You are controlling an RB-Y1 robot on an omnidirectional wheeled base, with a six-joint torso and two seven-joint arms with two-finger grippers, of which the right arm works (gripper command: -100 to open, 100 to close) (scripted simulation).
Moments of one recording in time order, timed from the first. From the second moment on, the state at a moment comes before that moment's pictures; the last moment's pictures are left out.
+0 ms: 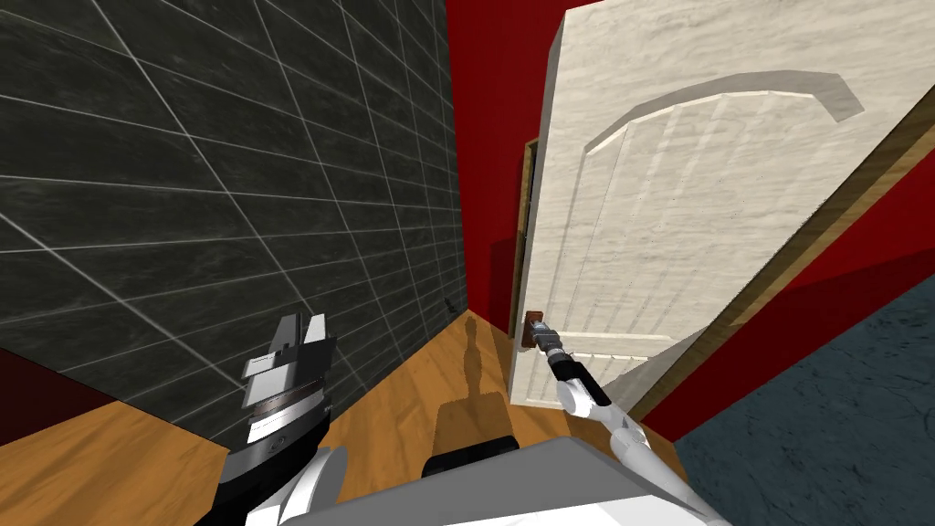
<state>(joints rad) 0.17 -0.42 0.07 -1.34 -0.73 -0.40 -1.29</state>
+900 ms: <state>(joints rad) 0.34 -0.61 0.25 -1.48 -0.69 -0.54 -1.46</state>
